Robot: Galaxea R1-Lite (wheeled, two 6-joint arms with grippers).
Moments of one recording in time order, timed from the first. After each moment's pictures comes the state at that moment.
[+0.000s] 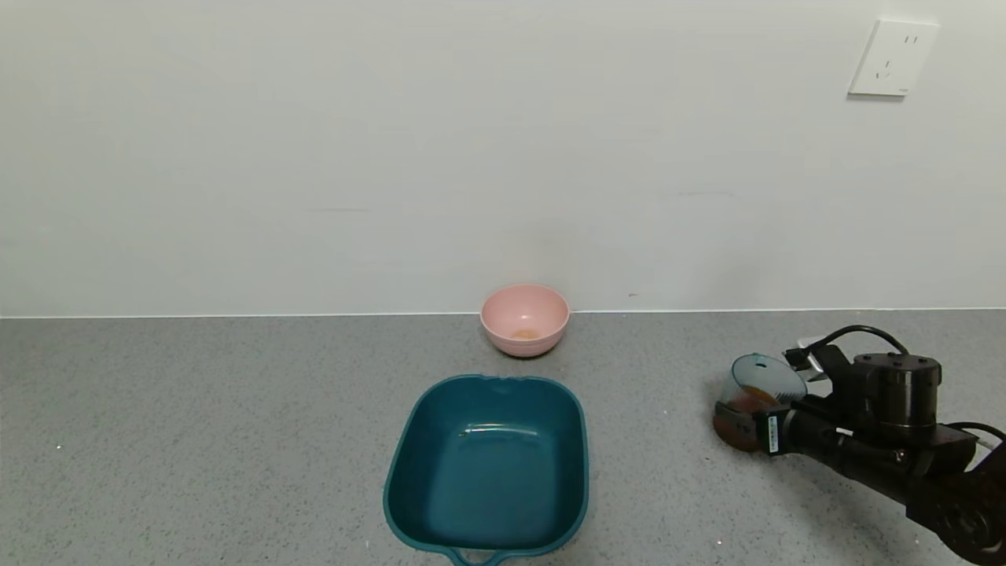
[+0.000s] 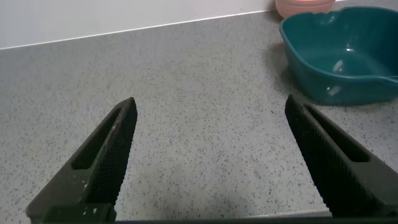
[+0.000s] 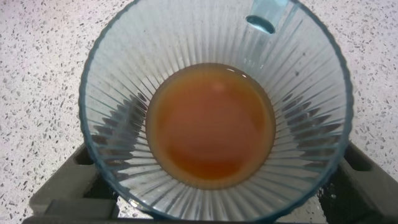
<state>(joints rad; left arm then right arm) 0.00 0.00 0.00 0.00 -0.01 0.09 0.12 2.00 -0.48 -1.02 0.07 0.00</state>
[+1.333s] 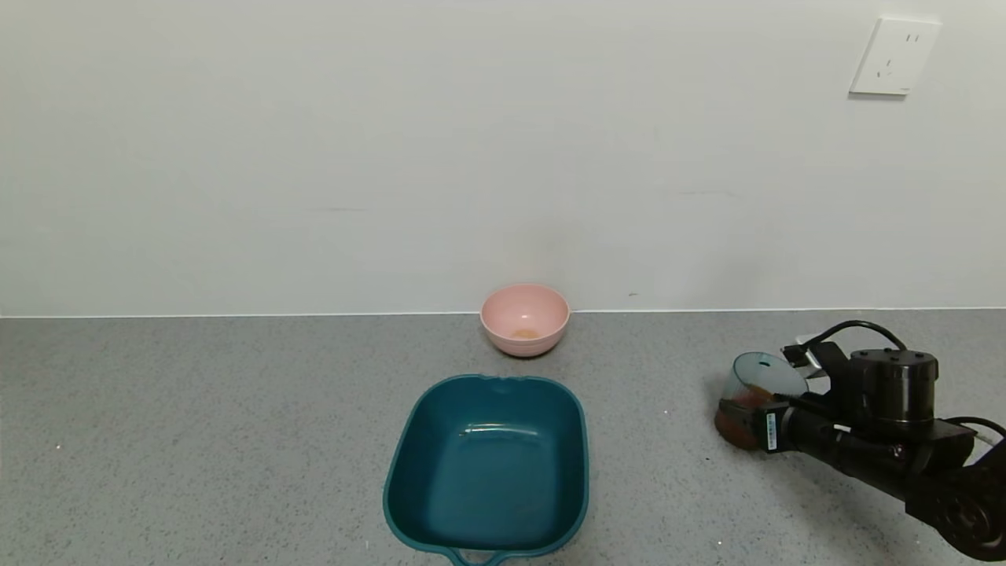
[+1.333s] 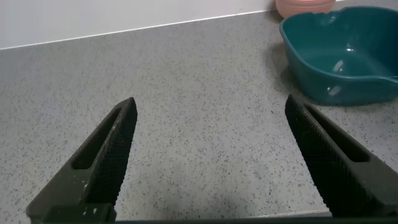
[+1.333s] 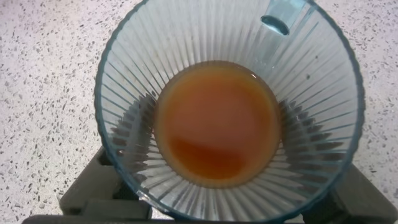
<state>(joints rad) 0.00 0.00 0.00 0.00 -0.01 0.08 0.13 1.97 -0.51 -0.98 0.05 0.01</state>
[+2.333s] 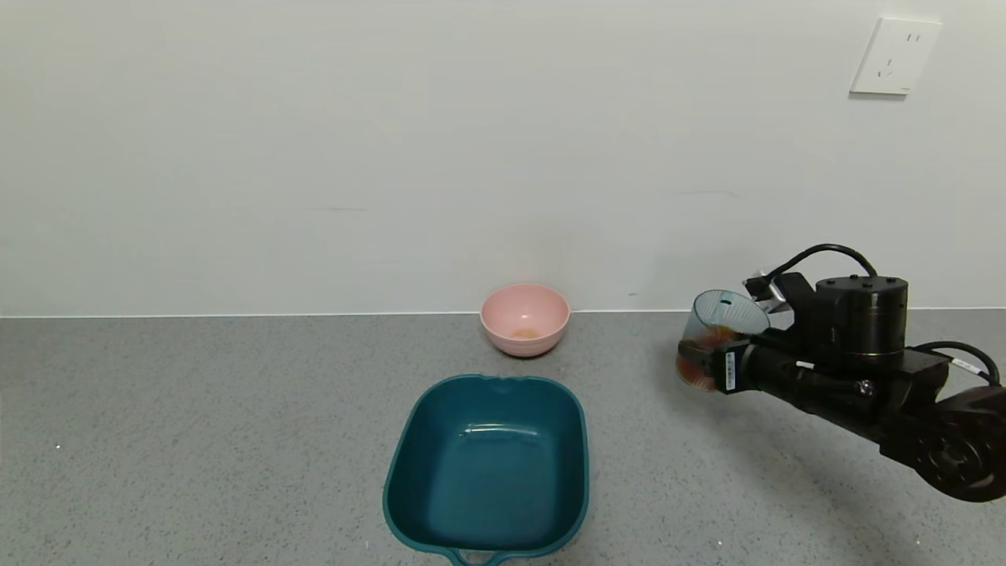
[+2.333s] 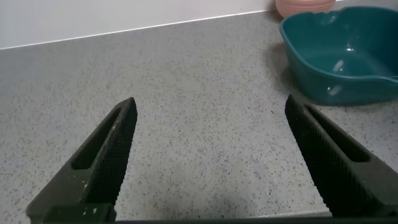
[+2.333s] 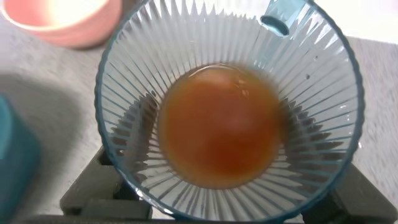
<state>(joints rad) 0.00 0.00 0.00 0.00 -0.01 0.09 0.30 1.86 -0.78 -0.72 -0.04 0.04</state>
